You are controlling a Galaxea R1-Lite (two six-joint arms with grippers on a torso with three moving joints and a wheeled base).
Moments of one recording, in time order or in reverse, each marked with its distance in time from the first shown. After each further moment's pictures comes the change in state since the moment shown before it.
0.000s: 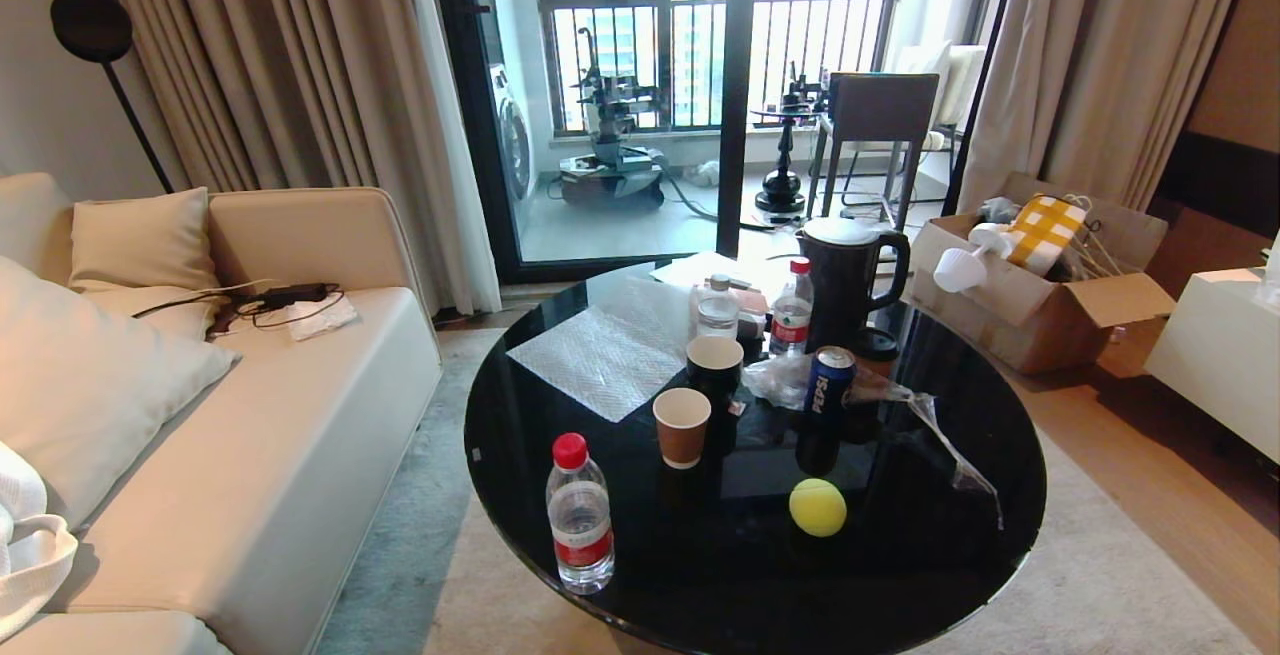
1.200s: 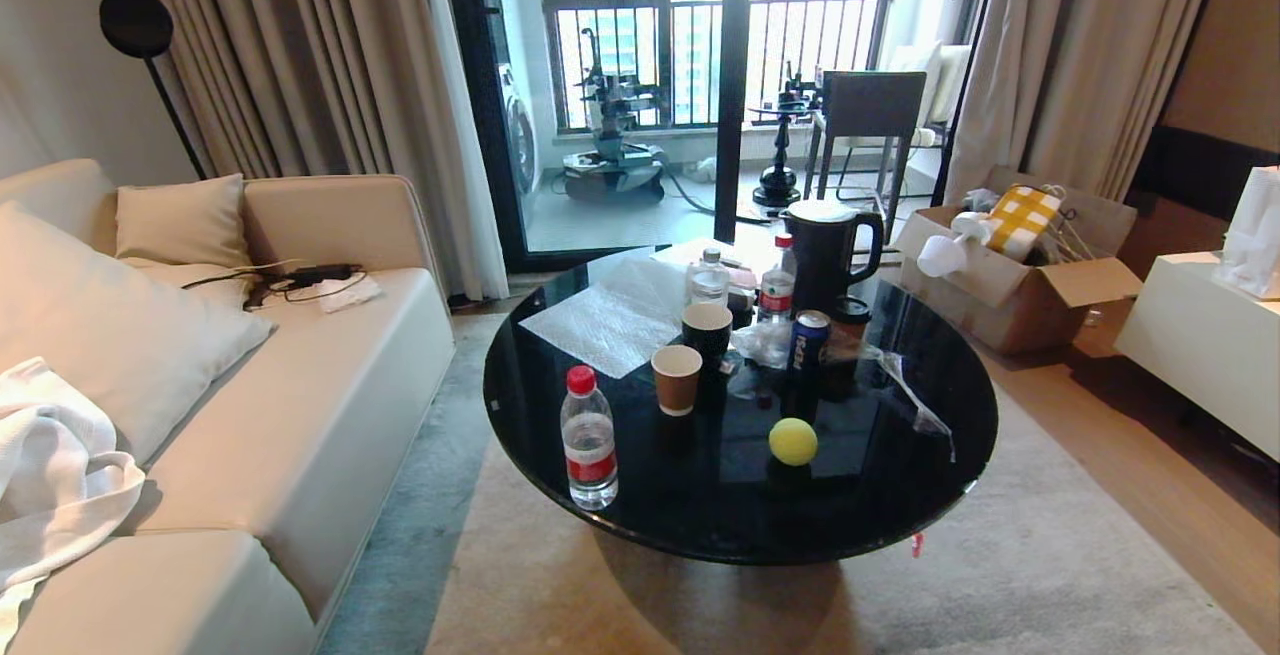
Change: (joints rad) left arm 0.000 0.000 0.000 0.000 0.000 -0.002; right arm 0.000 0.000 0.000 0.000 0.000 -0.001
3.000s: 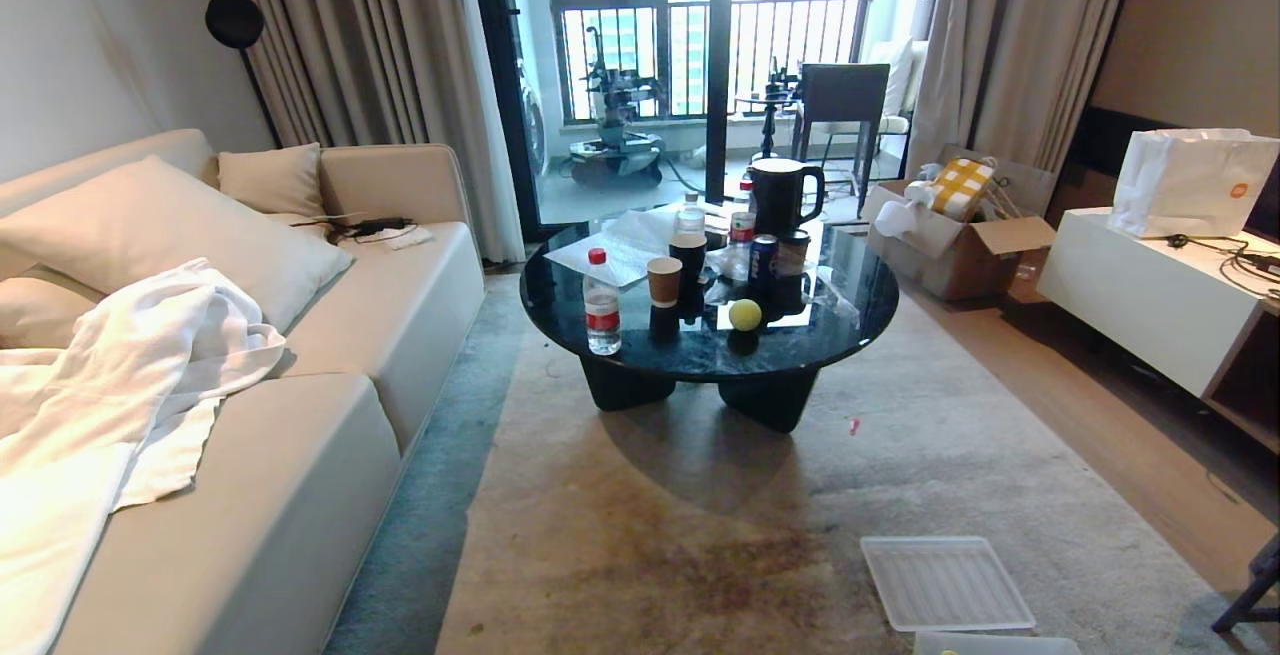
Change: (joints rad) left arm 0.000 0.000 0.000 0.001 0.000 0.002; right arm 0.000 0.000 0.000 0.000 0.000 0.003
